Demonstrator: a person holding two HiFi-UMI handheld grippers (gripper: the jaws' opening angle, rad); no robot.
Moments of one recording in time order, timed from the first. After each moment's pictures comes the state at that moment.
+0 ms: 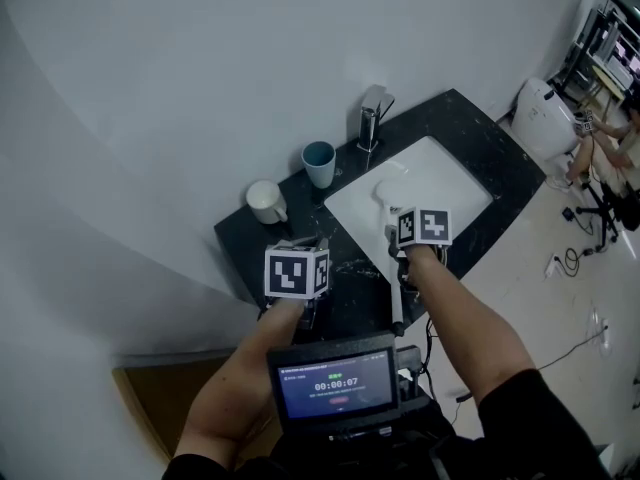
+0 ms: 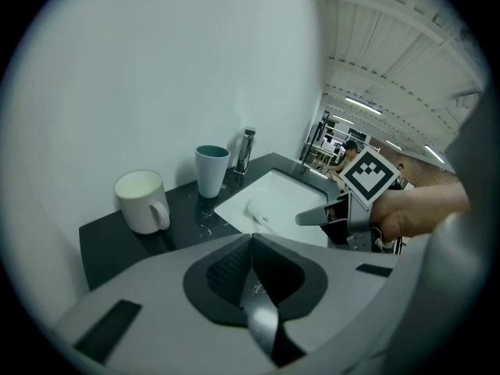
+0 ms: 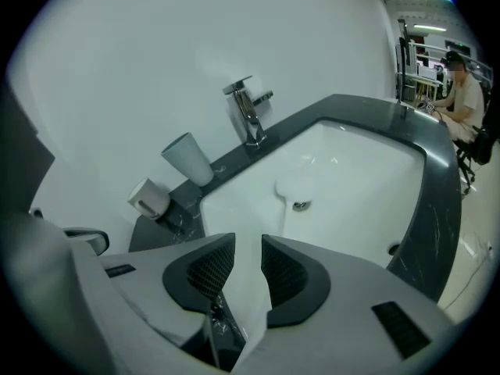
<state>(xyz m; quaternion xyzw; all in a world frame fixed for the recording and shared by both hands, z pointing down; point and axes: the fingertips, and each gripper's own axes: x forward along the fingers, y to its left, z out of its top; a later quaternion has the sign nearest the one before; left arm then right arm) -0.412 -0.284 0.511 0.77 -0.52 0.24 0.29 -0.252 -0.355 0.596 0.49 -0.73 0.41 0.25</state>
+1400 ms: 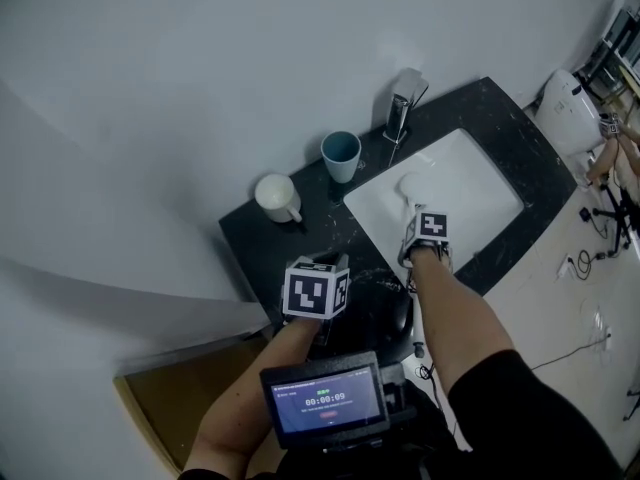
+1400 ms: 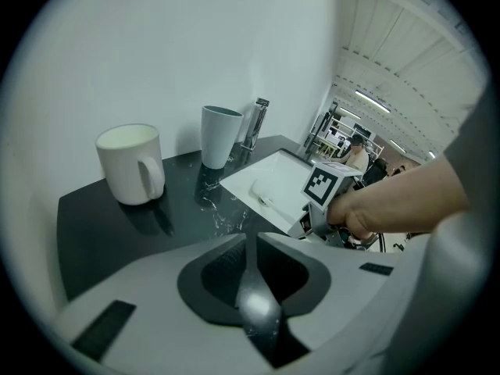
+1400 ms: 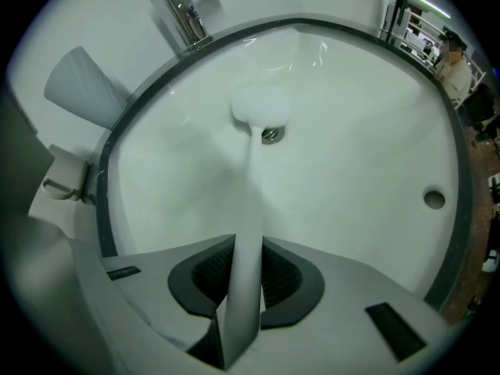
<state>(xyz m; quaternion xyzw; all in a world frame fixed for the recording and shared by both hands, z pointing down) -0.422 -0.315 0.583 0.75 -0.50 0.26 0.35 -0.249 -0.371 0.737 0.49 -0.57 0.53 0.40</state>
